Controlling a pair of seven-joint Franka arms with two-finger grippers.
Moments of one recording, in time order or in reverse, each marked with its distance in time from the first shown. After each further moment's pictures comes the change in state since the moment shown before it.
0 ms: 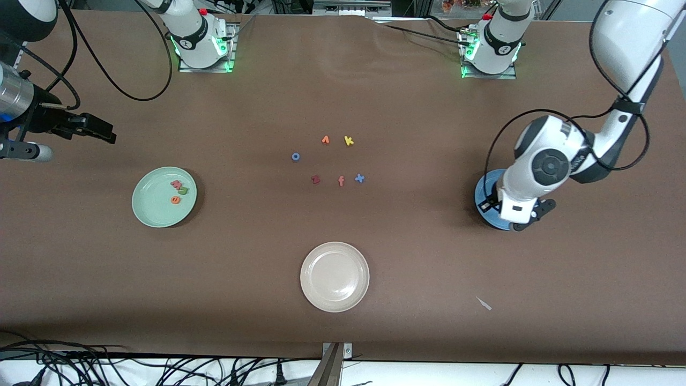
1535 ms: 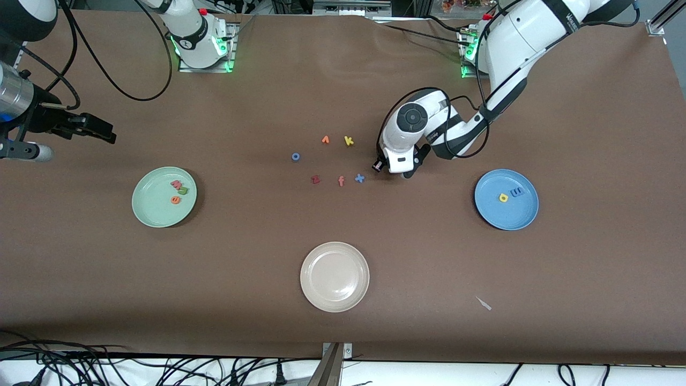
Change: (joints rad) left arm -0.508 0.144 -0.003 -0.116 -0.033 0.356 -0.940; right arm 0.001 -0.001 -0.001 0.000 0.000 0.000 0.000
